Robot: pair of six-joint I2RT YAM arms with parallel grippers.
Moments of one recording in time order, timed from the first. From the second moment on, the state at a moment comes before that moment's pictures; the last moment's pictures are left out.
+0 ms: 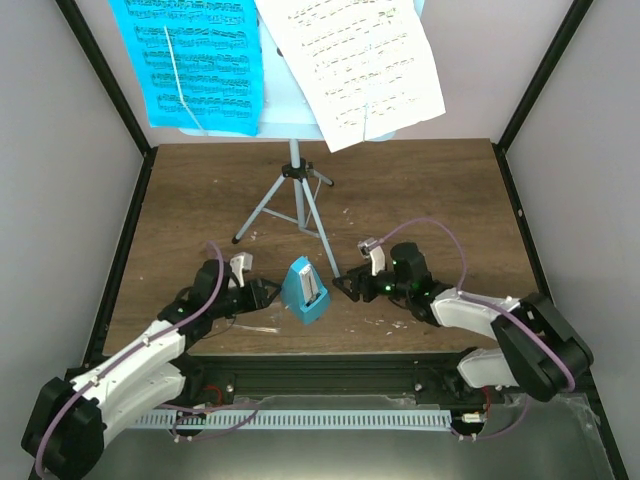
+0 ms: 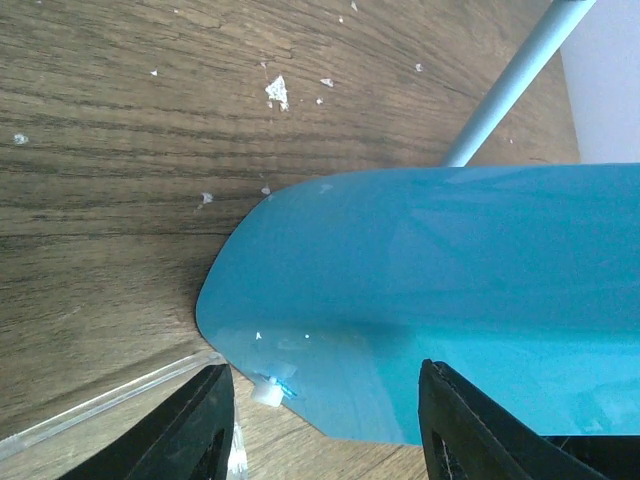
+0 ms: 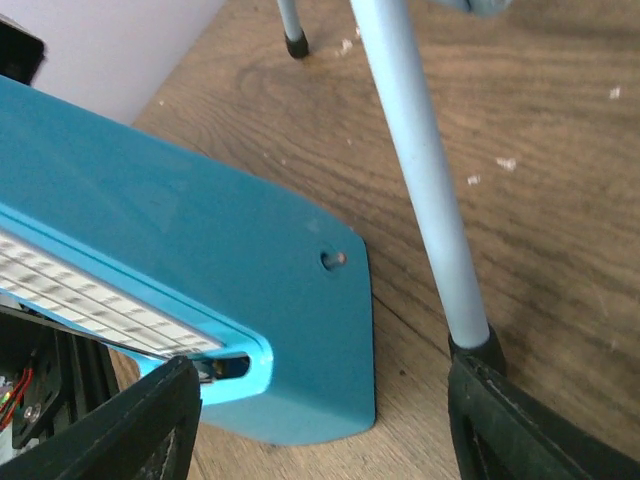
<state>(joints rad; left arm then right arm) -0.53 0.84 0.32 -0.14 0.32 -0.75 0.58 1.29 0.39 0.41 -0.54 0.37</state>
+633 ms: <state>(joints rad) -0.53 1.02 0.31 0.04 0.35 -0.77 0.59 1.44 0.40 0.50 -0.58 0.41</state>
